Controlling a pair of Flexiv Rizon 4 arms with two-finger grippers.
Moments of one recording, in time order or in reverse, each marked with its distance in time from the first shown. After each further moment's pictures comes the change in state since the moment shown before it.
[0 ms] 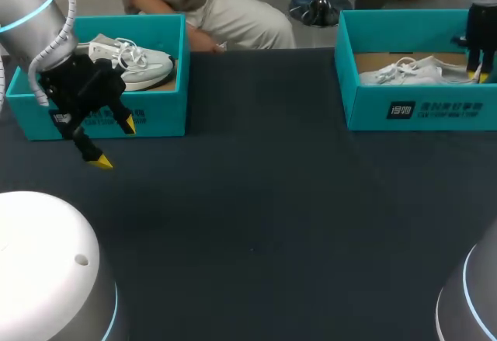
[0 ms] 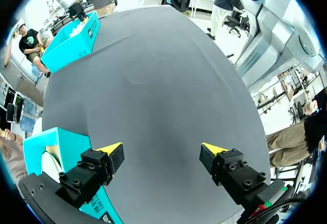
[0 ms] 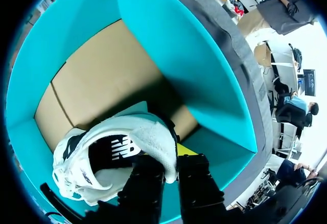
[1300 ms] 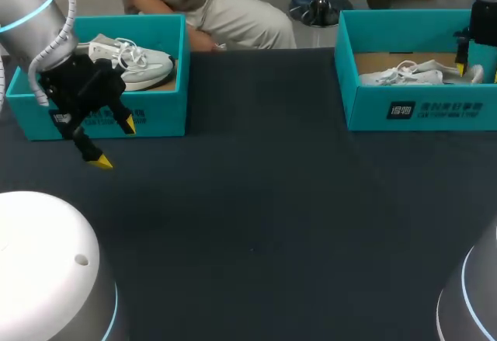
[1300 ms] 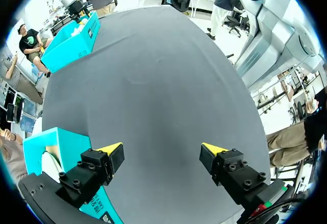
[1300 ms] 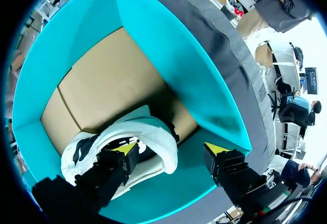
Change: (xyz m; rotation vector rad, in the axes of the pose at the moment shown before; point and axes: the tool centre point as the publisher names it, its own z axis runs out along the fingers) left arm 0.000 0.000 0.000 0.000 0.000 0.000; right arm -0.002 0.003 -0.019 -0.039 0.041 0.017
